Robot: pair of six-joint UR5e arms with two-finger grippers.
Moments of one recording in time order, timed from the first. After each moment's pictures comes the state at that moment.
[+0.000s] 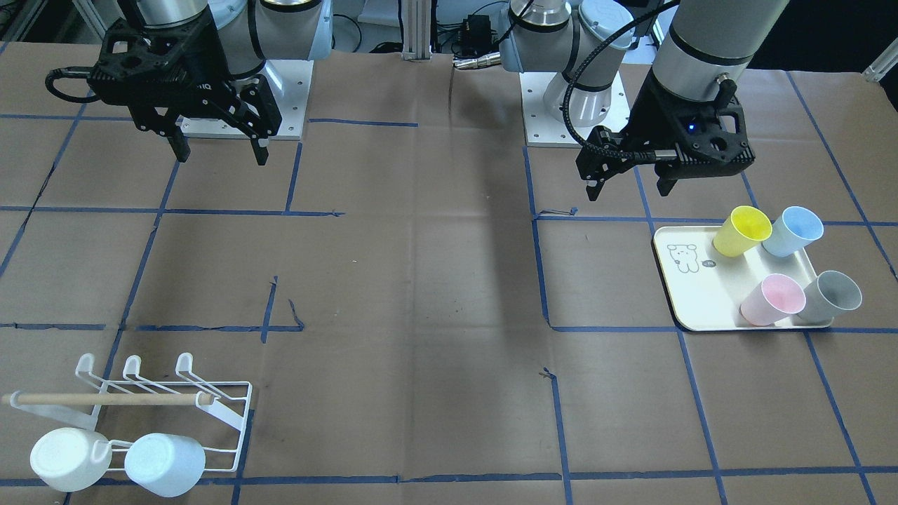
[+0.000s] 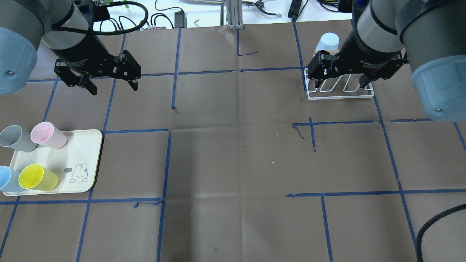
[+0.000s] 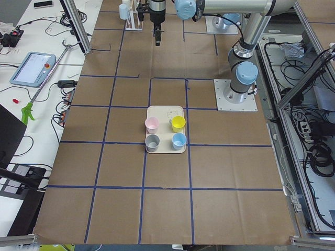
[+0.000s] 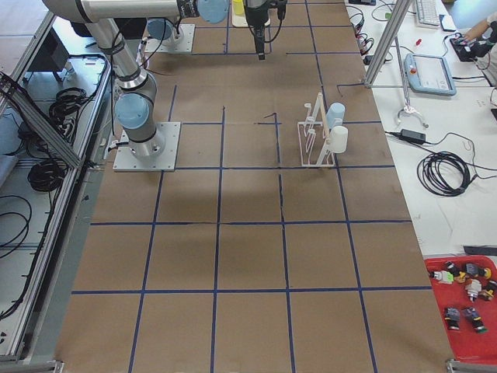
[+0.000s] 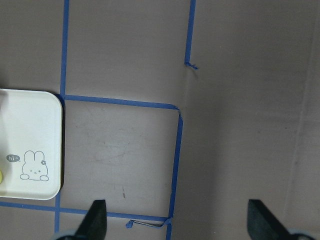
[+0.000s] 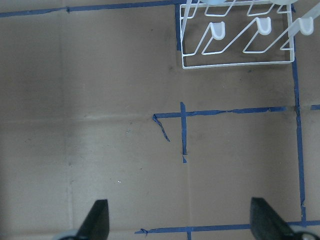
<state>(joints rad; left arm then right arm) -1.53 -1.56 -1.60 -1.52 1.58 -0.05 1.62 -1.70 1.70 -1.75 -1.56 0.09</state>
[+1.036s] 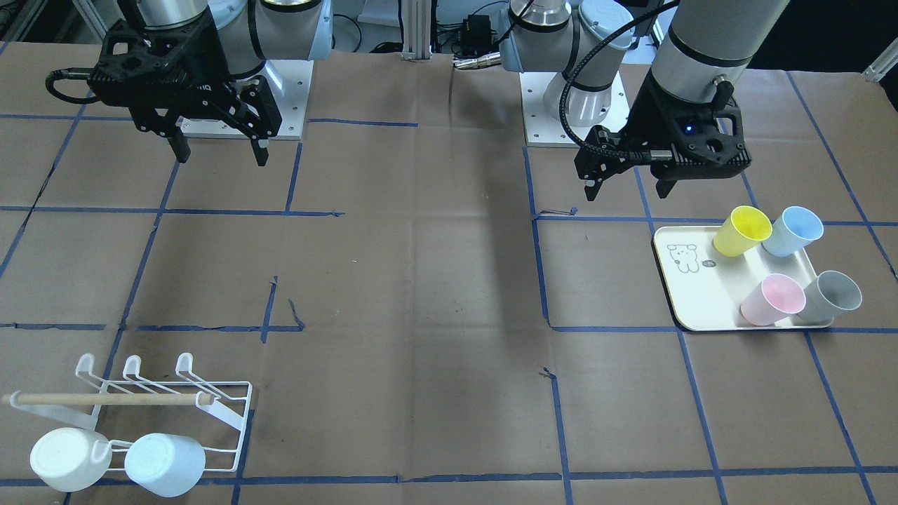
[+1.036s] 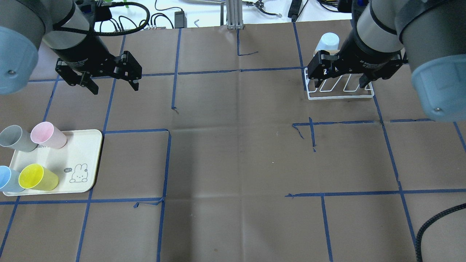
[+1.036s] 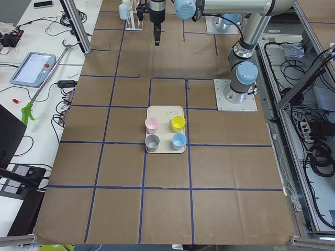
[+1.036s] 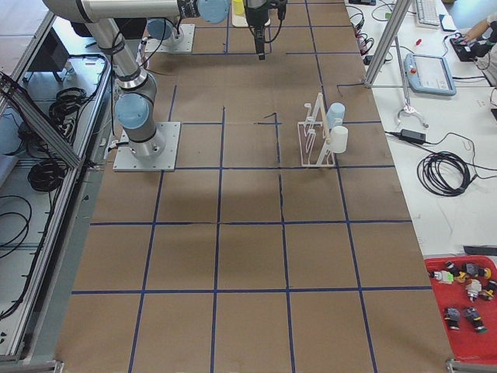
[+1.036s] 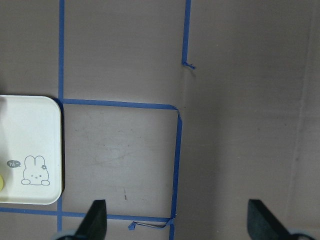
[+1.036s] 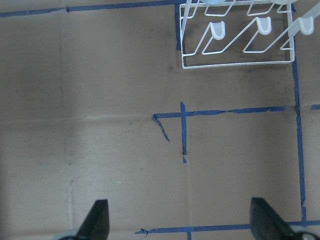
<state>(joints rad) -1.53 -1.56 -1.60 -1.52 1.58 -0.02 1.62 -1.70 1.70 -1.75 -1.56 0.10</state>
